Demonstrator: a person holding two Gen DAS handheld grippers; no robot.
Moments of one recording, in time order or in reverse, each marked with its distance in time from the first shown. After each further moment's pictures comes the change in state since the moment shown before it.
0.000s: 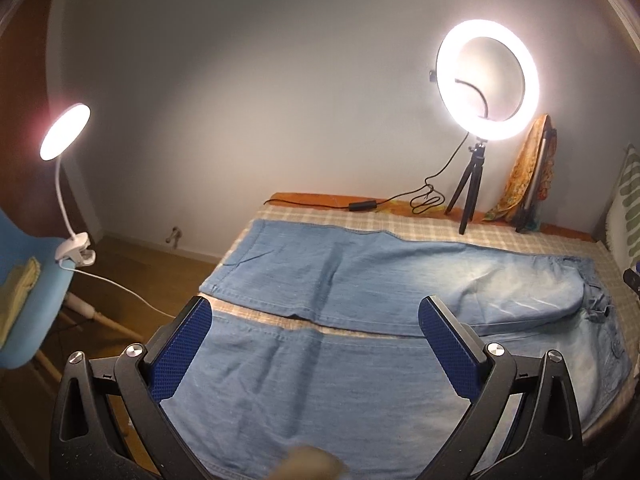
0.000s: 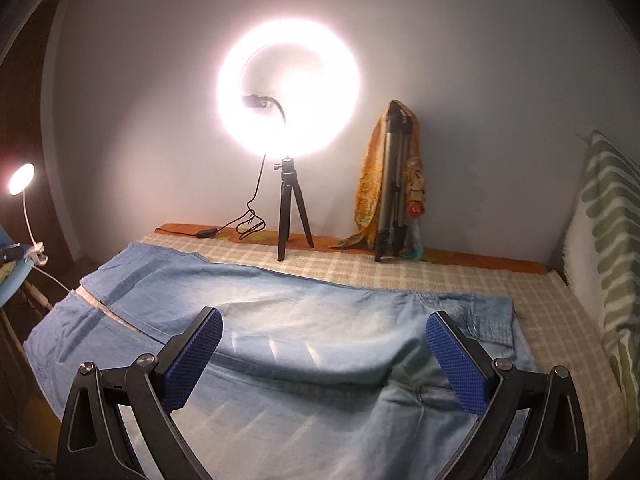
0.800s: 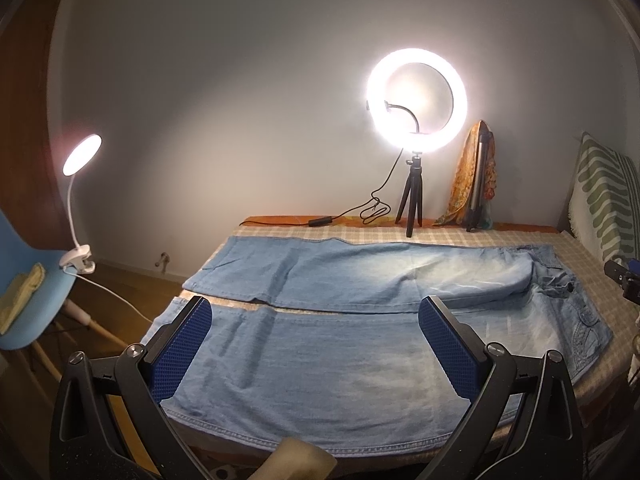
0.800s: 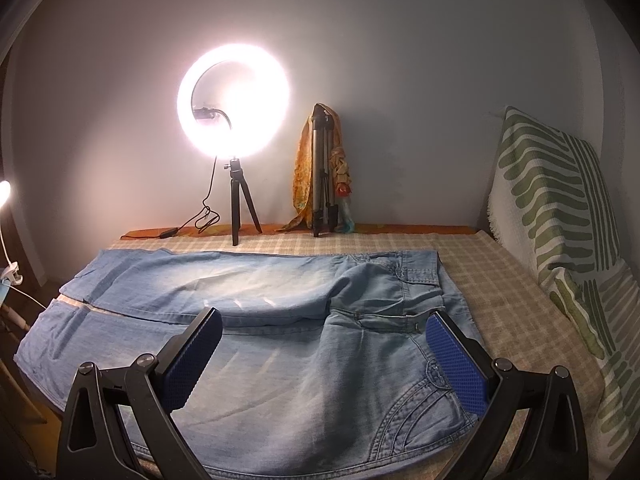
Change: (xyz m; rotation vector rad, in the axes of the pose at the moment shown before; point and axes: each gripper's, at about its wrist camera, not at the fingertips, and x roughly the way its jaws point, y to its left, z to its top) left arm -0.104 -0.061 -0.071 0.048 -0.166 -0.049; right arm -0.108 -0.006 -0.053 0.130 -0.008 -0.203
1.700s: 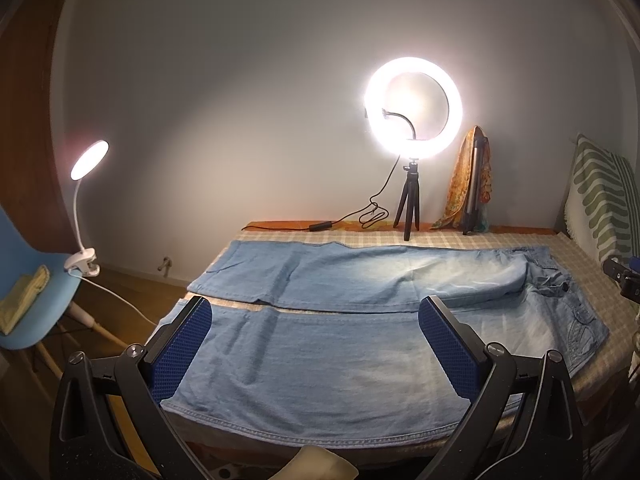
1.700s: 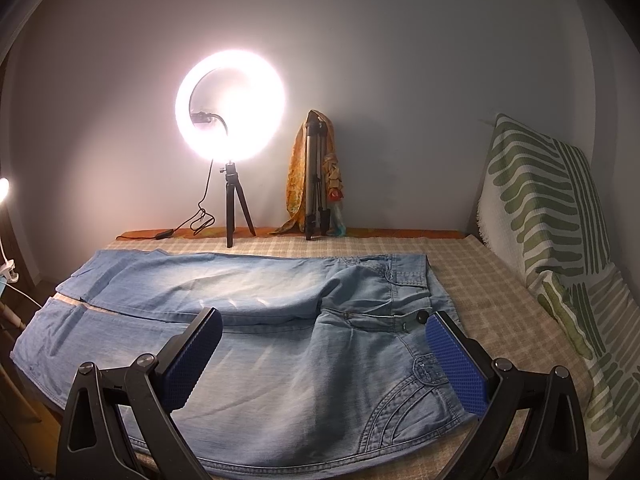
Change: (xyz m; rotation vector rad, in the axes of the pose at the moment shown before) left arm -0.022 -0.005 -0.005 0.007 -0.028 0.002; right arm -0.015 0.002 -0.004 -0.010 -0.013 -0.038
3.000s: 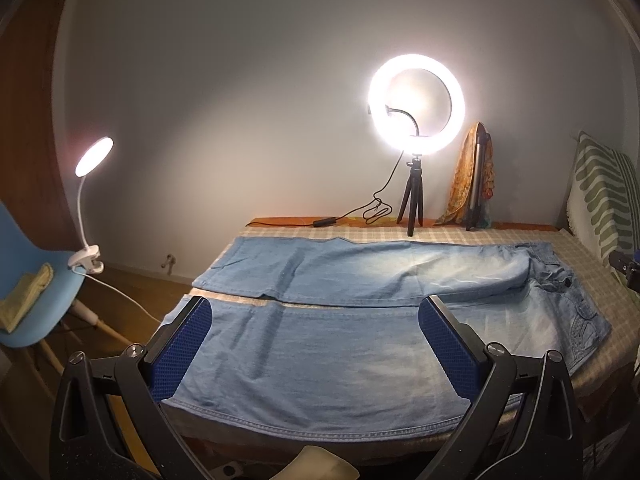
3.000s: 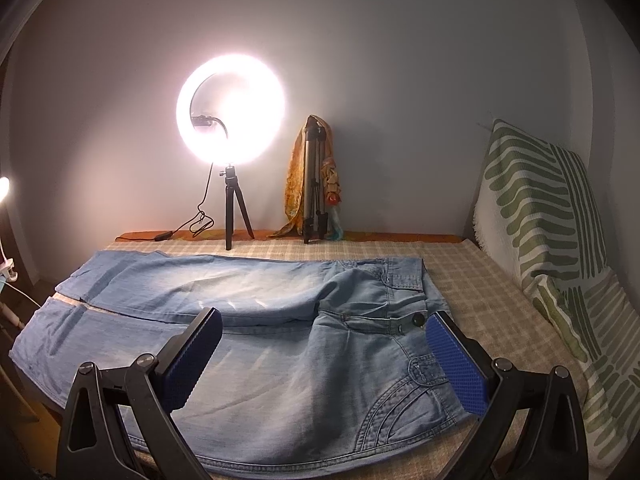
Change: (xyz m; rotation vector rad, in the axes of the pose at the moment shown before) left arm -0.001 0.010 -0.004 0.002 0.013 0.001; right arm -0.009 0.000 0.003 -0.009 -0.014 -0.008
